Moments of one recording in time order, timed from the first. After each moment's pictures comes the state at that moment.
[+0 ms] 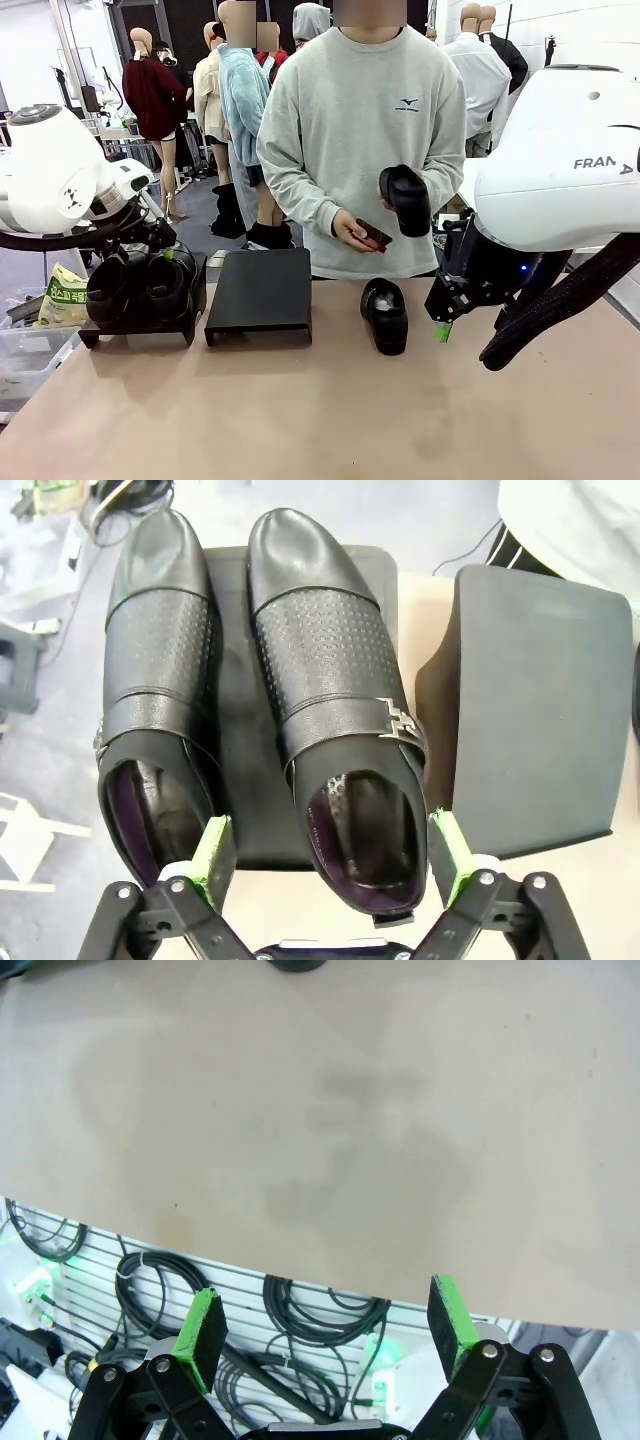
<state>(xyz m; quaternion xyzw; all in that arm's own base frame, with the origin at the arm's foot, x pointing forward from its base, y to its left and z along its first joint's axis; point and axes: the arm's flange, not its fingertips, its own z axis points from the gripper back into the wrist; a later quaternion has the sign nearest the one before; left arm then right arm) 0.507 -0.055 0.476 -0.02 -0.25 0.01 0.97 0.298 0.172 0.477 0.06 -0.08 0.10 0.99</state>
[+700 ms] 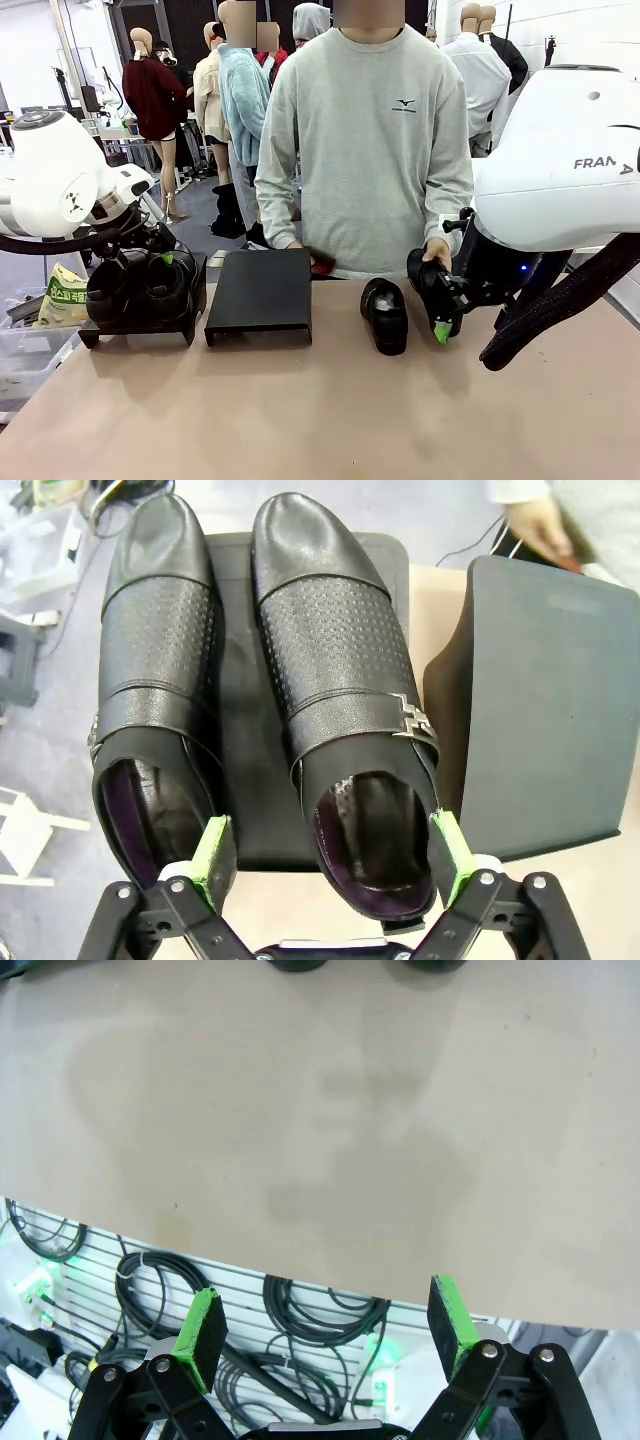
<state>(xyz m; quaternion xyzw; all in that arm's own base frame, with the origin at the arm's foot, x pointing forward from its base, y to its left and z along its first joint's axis) 0.510 -0.052 0.467 -0.02 -0.24 0.01 0.97 0.298 0.172 0.477 0.06 -0.08 0.10 0.99</state>
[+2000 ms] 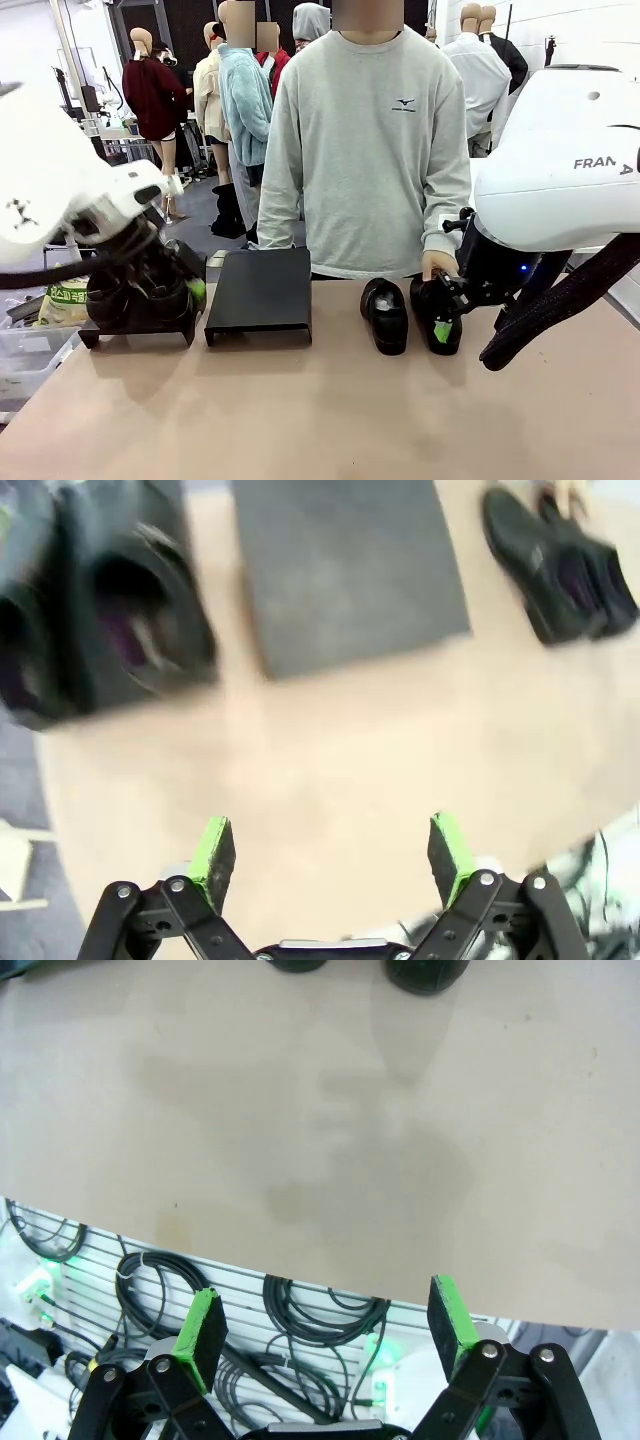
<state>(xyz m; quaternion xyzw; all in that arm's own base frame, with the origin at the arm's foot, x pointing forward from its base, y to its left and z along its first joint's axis) 0.340 -0.159 0.498 -0.08 -0.21 -0.11 0.97 0.298 0.172 0.477 0.06 -0.08 0.10 0.99</state>
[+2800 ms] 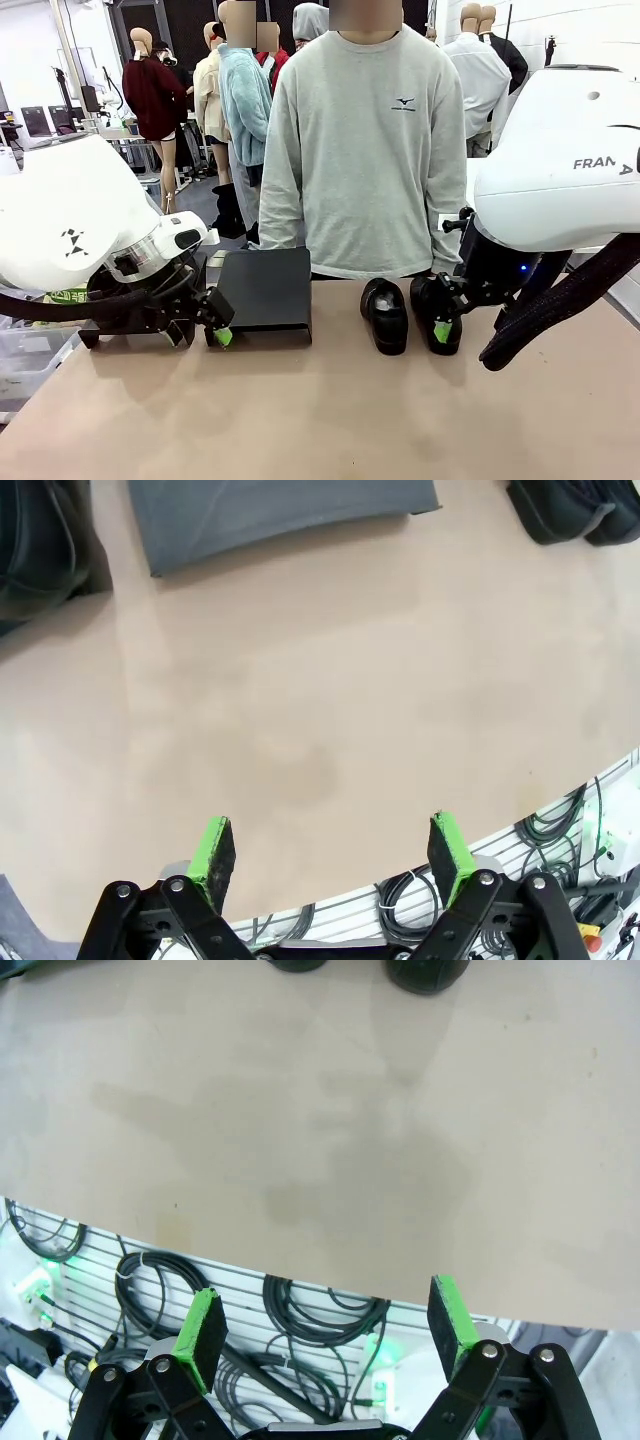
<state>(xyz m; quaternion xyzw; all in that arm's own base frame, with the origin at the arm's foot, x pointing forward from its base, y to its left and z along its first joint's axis) 0.336 -0.197 0.443 -0.10 -0.12 -0.13 0.98 0.297 0.172 0.477 0.06 -0.08 0.10 0.99</state>
